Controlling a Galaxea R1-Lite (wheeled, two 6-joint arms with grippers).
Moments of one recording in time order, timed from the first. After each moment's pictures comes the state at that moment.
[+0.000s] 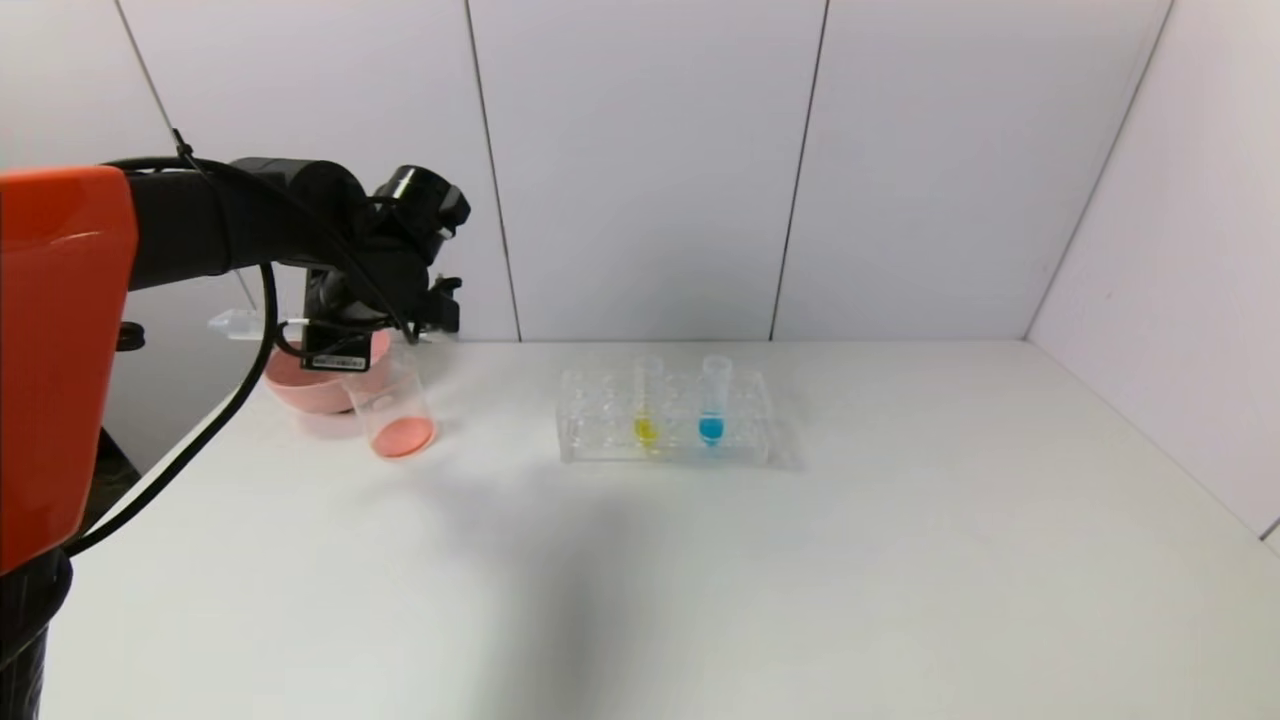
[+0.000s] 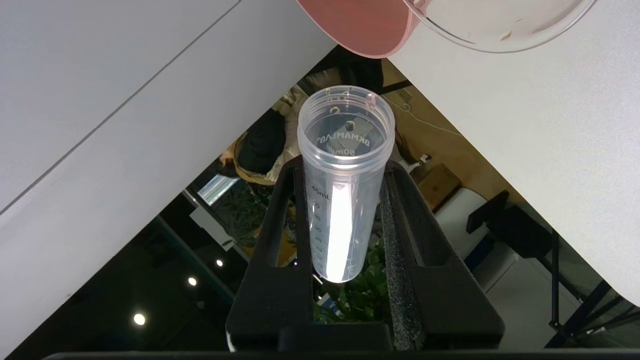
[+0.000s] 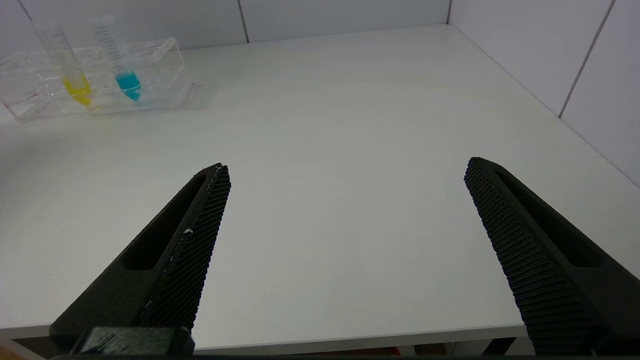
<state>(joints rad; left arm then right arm) -0.27 2.15 -2.01 0.79 0.94 1.15 0.00 0.00 0.00 -0.01 -0.04 0.10</state>
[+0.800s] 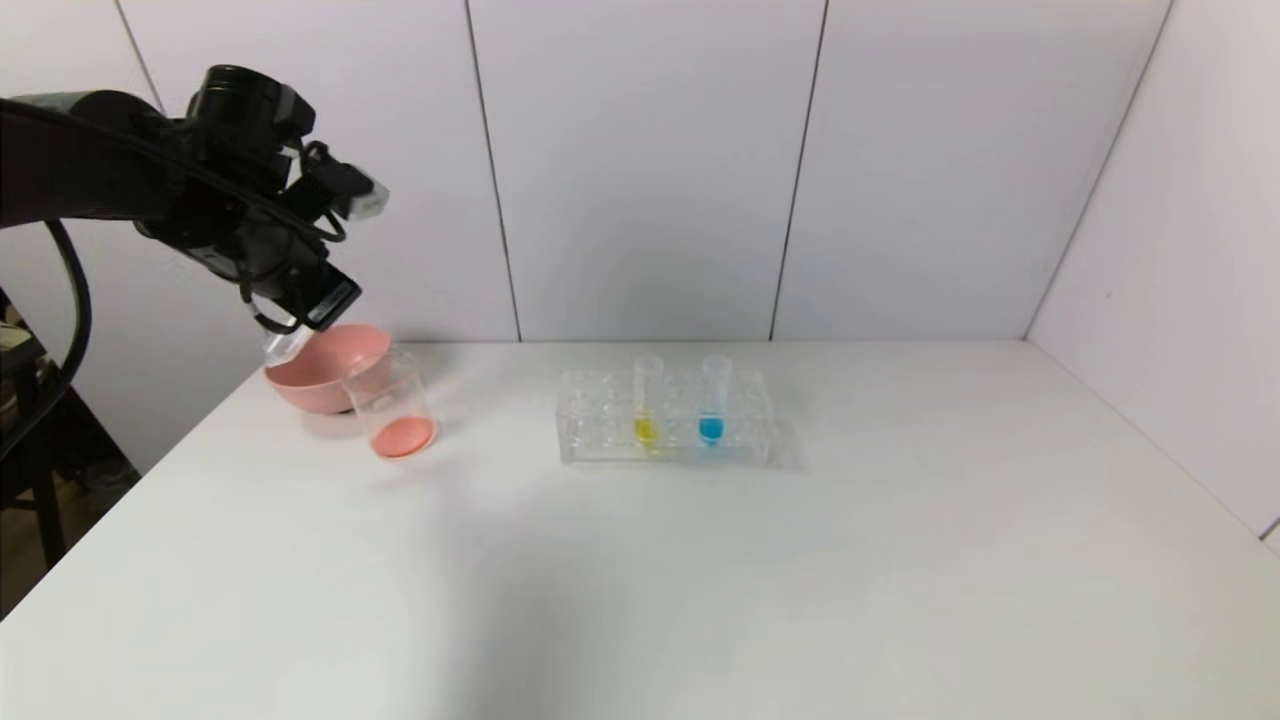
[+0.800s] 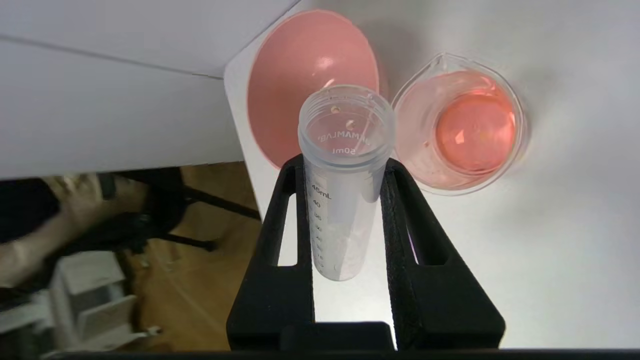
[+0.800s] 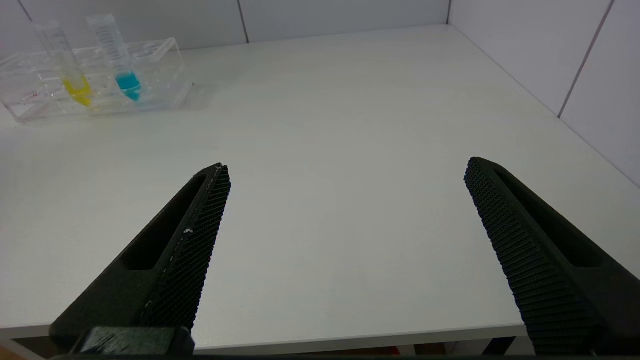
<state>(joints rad) -0.09 1.93 -1.83 0.55 0.28 0.50 0.00 0.00 0.00 -0.01 -0.04 0.10</state>
